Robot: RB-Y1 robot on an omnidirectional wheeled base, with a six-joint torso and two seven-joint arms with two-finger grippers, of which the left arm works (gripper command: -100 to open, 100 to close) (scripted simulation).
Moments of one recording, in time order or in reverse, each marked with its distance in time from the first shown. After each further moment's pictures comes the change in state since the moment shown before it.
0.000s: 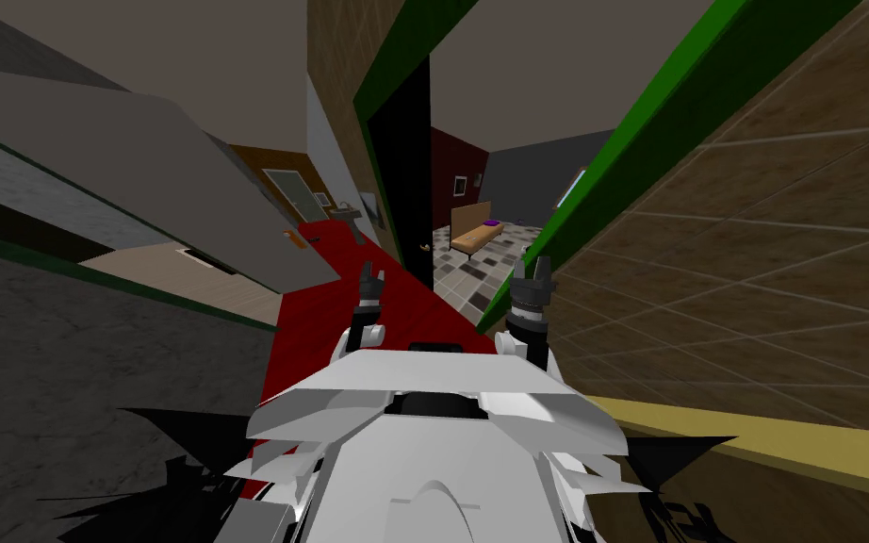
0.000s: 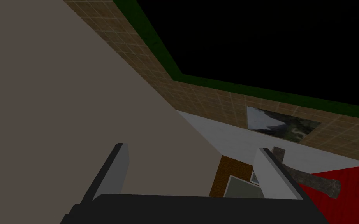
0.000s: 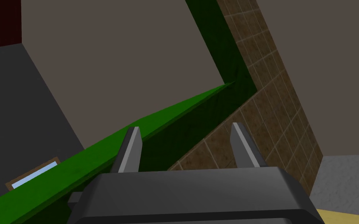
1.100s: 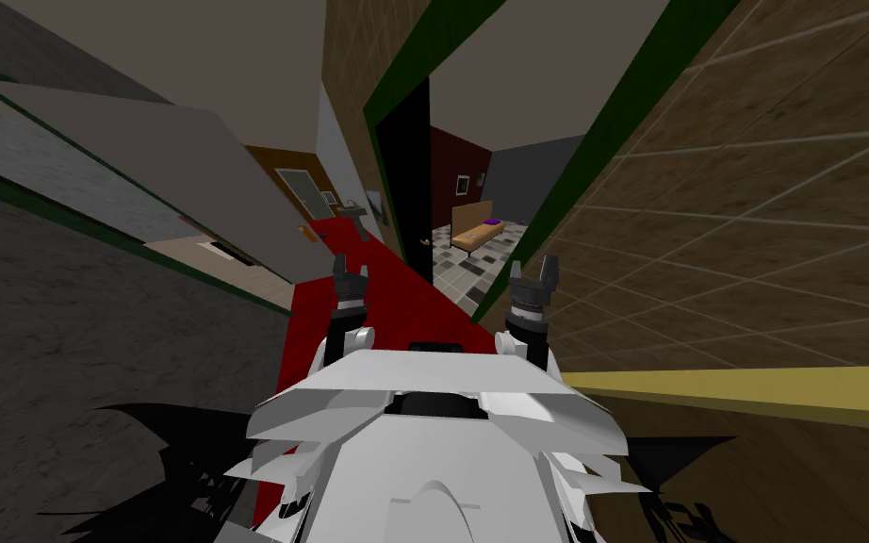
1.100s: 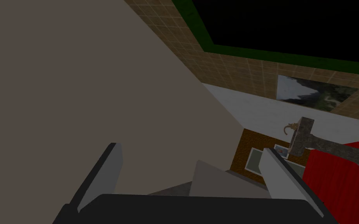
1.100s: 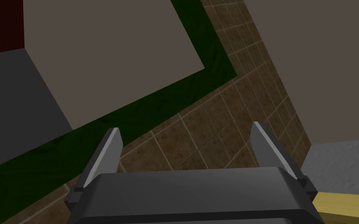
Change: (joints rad) arm 0.095 -0.059 0.064 -0.232 0.026 0.070 -0.027
